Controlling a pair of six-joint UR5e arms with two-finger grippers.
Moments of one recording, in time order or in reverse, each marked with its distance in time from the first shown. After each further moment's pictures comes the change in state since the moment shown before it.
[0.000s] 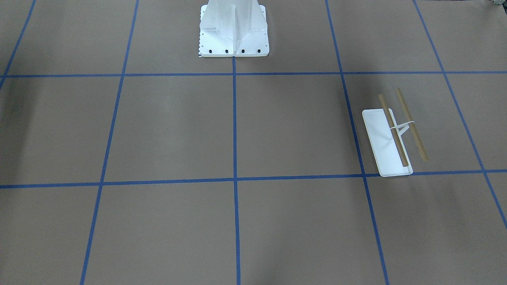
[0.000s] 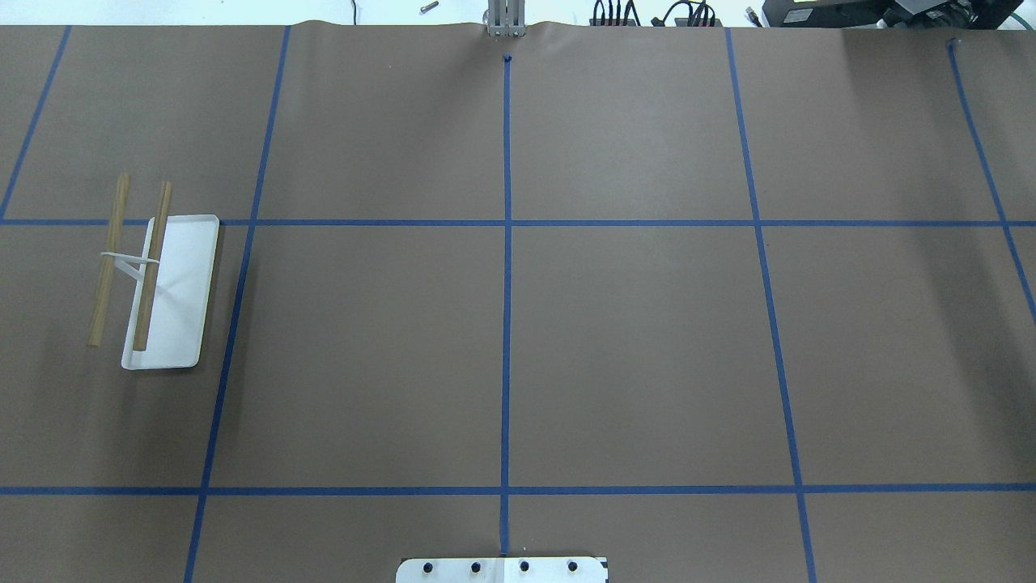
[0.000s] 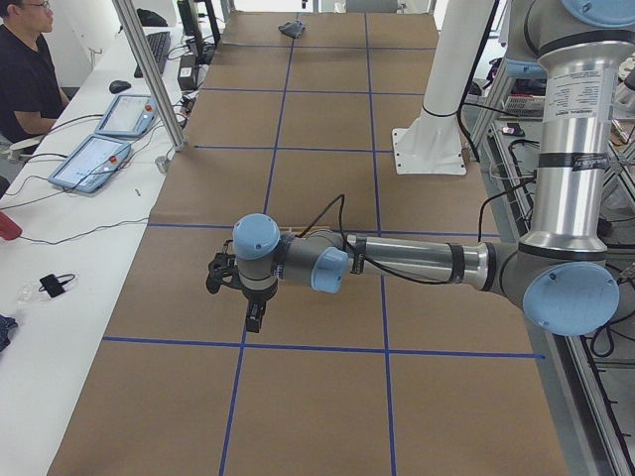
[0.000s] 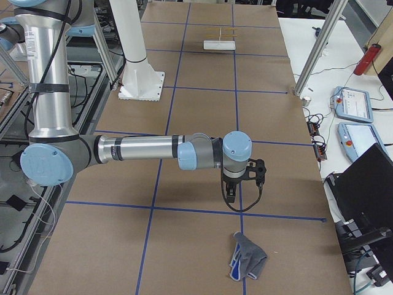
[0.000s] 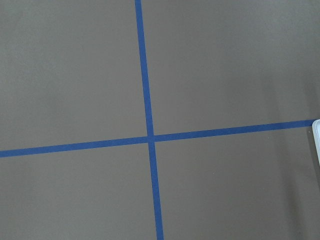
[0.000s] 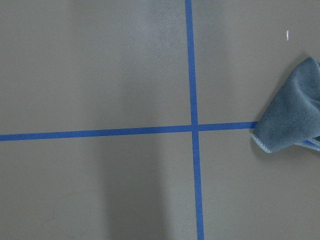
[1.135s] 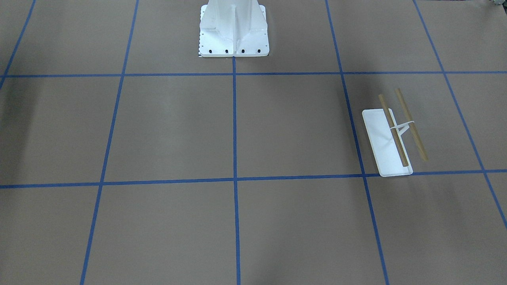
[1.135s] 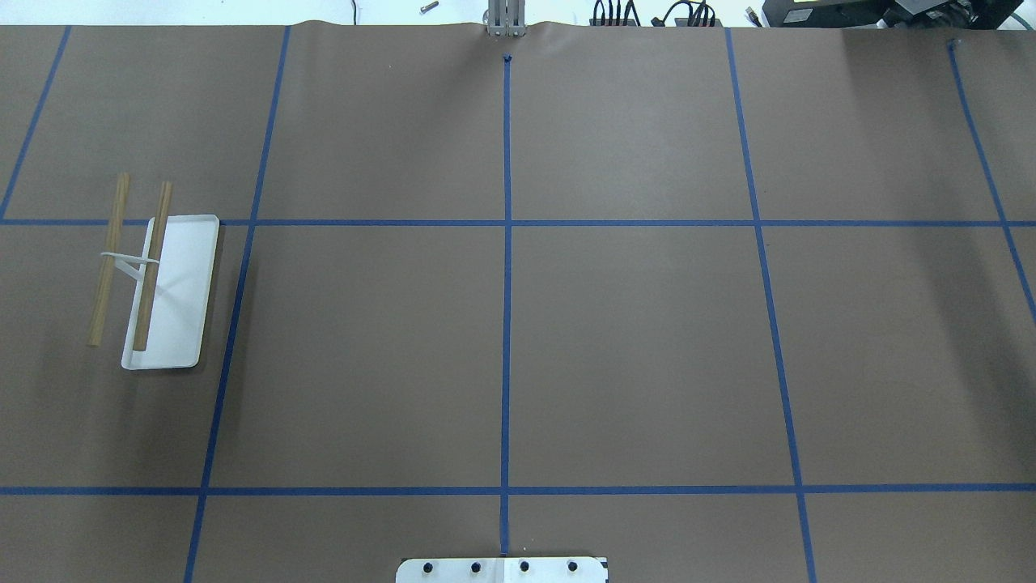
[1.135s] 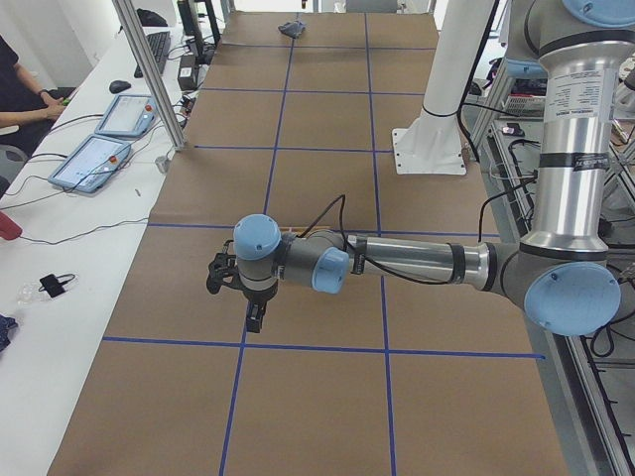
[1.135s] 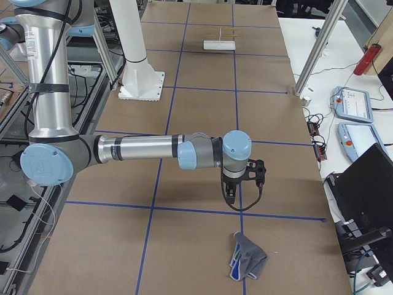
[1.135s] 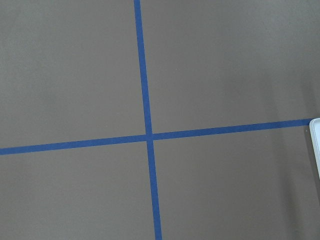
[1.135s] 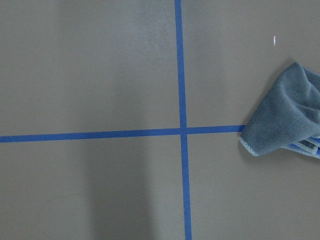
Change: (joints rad) left arm -0.004 0.002 -0.001 -0.001 -0.001 0.000; right arm -0.007 0.004 0.001 0.001 -0.048 0.000
